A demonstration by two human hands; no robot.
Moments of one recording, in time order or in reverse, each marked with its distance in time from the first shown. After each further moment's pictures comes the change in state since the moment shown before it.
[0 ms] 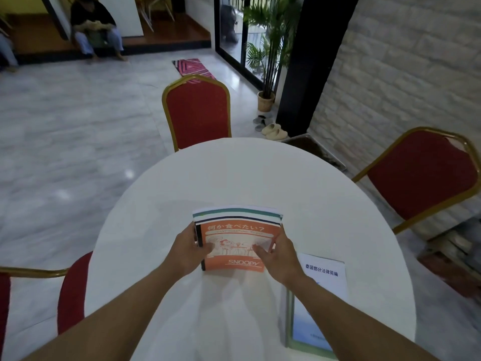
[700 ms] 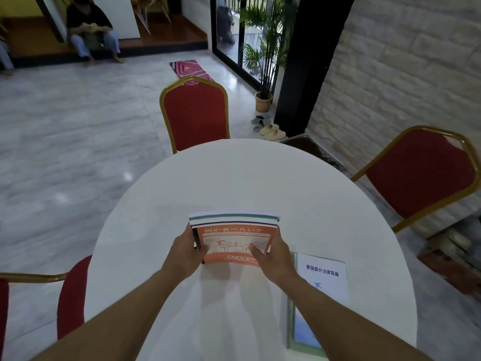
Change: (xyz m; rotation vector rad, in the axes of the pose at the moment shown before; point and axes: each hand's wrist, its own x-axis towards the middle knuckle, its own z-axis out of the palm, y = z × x) left_hand 0.011 -0.019 0.000 0.209 0.037 0.057; right_hand 0.007 0.009 0.017 -0.035 0.044 0.043
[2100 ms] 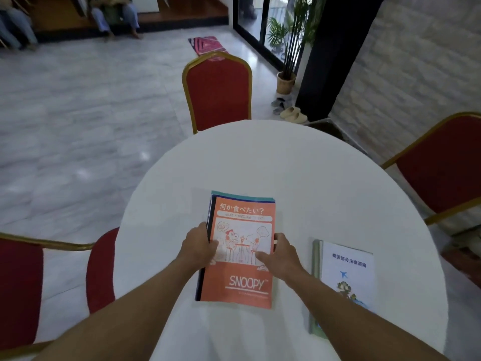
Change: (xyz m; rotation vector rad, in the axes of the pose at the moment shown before) left_hand -0.017 -0.025 -0.010 0.220 -0.071 -0.217; right_hand -0.025 -0.014 0.046 -0.078 -0.250 0.333
